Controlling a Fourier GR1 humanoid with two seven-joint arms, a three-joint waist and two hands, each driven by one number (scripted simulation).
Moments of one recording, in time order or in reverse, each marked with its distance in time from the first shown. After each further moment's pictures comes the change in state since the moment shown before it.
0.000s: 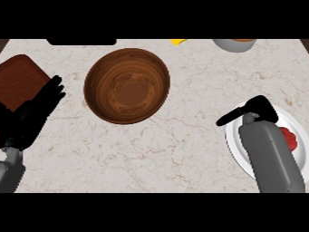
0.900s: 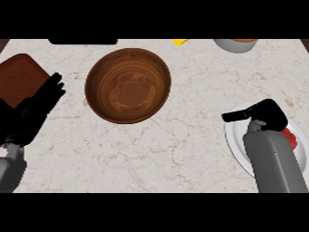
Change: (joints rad) left arm -0.022 -0.040 0.050 0.020 -0.040 -0.042 0.018; right arm 0.082 0.030 -0.038 -0.119 0.159 0.026 -0.081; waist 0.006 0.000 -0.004
